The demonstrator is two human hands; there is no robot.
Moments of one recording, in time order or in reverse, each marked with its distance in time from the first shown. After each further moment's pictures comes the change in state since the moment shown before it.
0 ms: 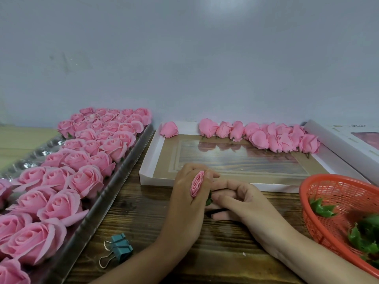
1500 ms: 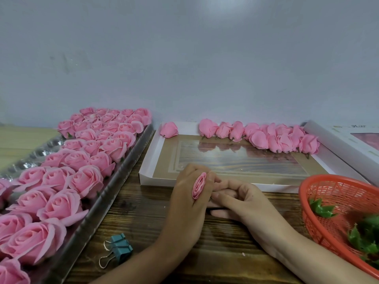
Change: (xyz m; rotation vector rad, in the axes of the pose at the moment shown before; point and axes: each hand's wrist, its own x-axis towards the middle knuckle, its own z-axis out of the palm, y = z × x) left_hand -0.001 0.002 -0.001 0.066 -0.019 0.081; right_hand 0.002 0.002 0.000 0.095 0.030 0.025
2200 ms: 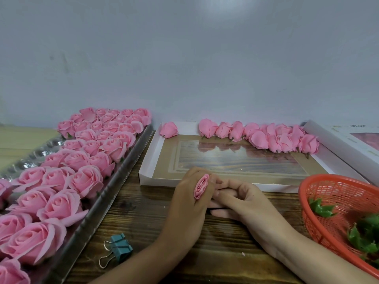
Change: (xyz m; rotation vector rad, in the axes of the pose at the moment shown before) left_hand 0.001 -0.003 0.000 -0.015 -0.065 -0.049; right_hand -0.002 -0.003 0.001 0.007 -0.003 0.001
